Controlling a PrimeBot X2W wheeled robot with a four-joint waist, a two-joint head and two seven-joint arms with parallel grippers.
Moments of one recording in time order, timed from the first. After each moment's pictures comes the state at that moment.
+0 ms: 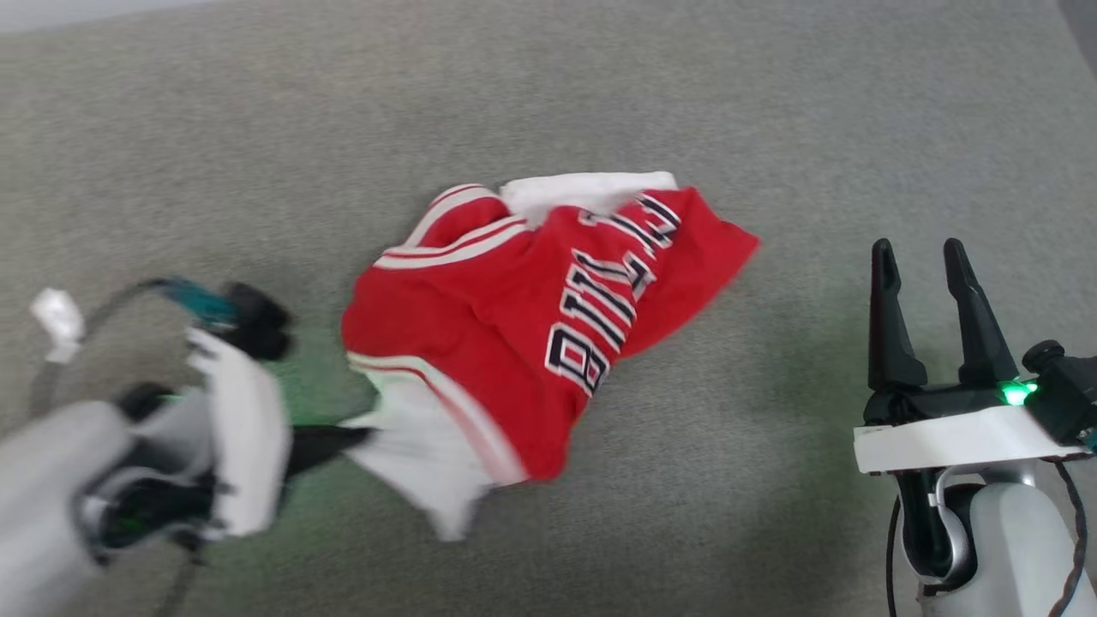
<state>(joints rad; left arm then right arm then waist) -0.81 0.91 -1.20 0.12 -1.45 -0.13 0.47 -0.22 -0.05 -0.03 0.10 0.32 0.13 -0.26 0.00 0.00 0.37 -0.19</state>
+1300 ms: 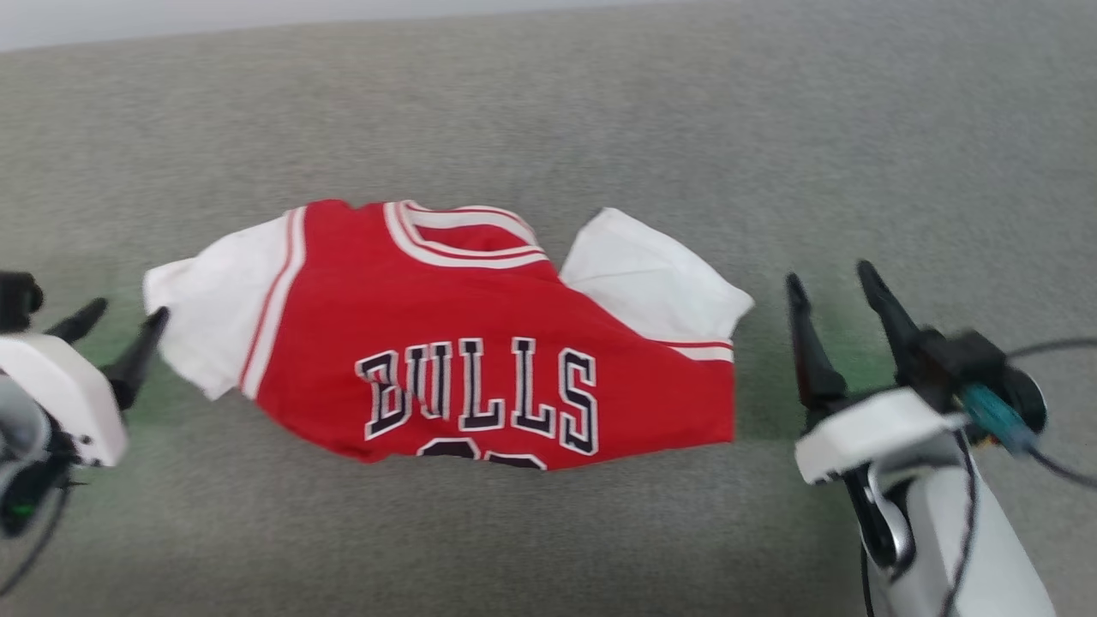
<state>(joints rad) -0.85 0.91 -1.22 0.70 -1.30 -0.13 -0.17 -0.27 -0.05 0.04 0.25 0.12 0.13 -0.21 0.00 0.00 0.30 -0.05</state>
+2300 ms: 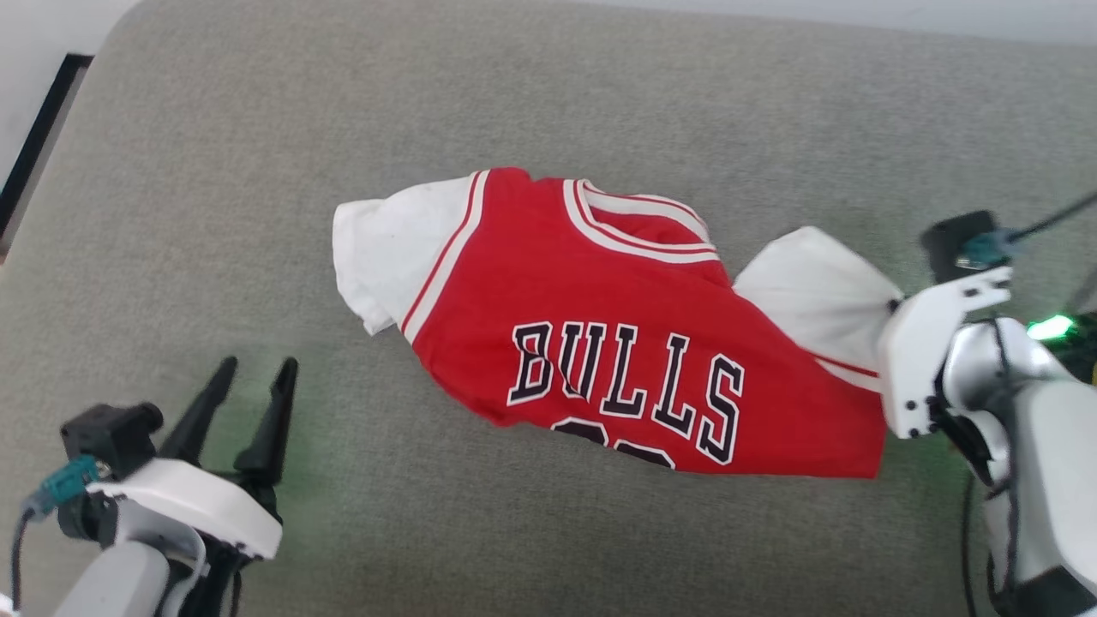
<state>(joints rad) -0.25 0.52 -0.38 0.36 -0.79 -0.10 -0.26 -0.43 -0.22 0.04 0.19 0.07 0.13 0.73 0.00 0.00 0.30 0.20</state>
